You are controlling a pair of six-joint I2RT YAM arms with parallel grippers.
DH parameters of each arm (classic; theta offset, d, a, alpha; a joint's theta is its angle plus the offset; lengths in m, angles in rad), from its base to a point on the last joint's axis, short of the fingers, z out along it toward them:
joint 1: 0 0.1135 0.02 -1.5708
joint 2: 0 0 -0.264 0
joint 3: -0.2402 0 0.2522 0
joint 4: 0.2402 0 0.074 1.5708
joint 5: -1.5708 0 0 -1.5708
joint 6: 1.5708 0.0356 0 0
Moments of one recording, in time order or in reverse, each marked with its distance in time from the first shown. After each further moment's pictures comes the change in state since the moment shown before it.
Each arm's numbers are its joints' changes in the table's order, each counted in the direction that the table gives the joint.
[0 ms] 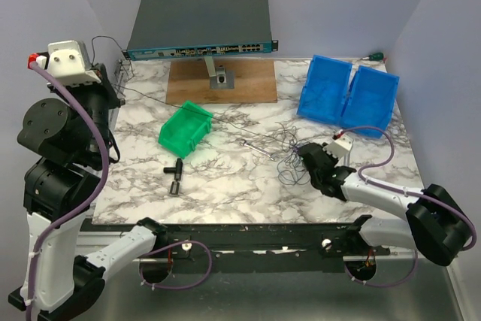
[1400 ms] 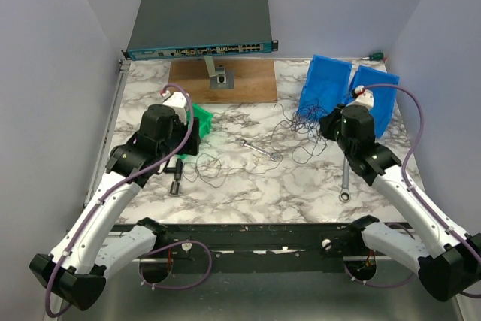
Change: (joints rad) left arm 0.005 -0.001 0.700 0.085 -0.493 -0.238; right arm -0.283 -0.245 -0.332 0.159 0.465 -0.481
